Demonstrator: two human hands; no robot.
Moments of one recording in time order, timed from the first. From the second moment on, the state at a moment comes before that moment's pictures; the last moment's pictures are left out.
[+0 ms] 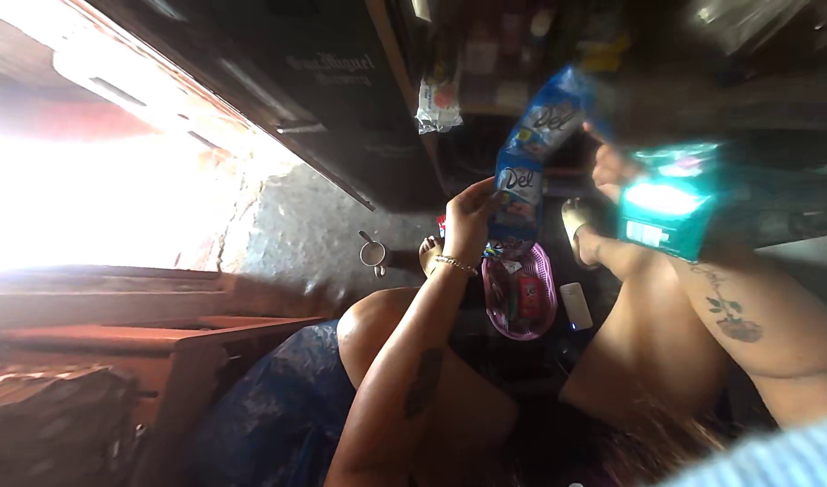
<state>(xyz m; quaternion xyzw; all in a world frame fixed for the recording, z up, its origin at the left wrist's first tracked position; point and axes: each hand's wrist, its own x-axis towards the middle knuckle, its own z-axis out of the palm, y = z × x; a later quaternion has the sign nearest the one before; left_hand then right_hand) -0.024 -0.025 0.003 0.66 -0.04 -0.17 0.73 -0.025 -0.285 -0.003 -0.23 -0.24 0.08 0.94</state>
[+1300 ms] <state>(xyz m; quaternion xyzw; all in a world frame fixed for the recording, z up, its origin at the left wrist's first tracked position) -0.045 -0.046 0.012 0.69 -0.24 -0.27 0.63 -0.034 -0.236 0.017 -0.75 0.15 -0.16 0.62</state>
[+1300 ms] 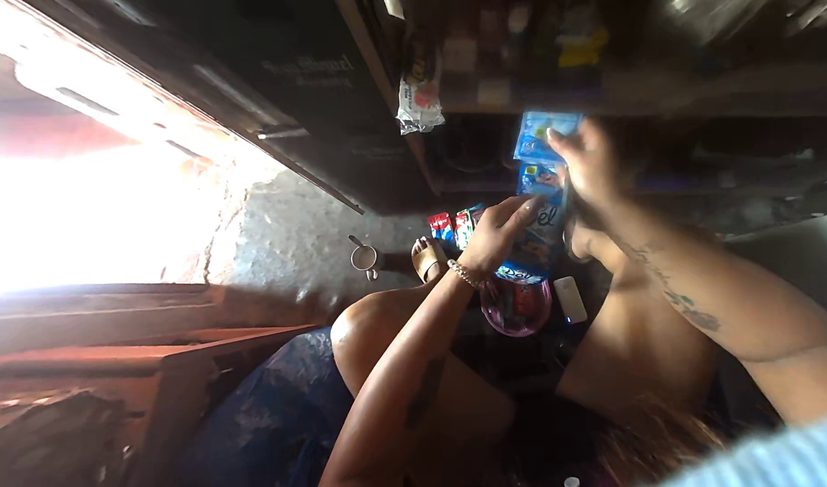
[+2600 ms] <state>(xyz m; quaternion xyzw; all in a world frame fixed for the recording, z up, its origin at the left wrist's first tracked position) -0.029 -0.017 -0.002 0.63 -0.03 -0.25 0.74 -0.048 -0.228 0.029 -0.73 -0.02 -0.04 0.68</state>
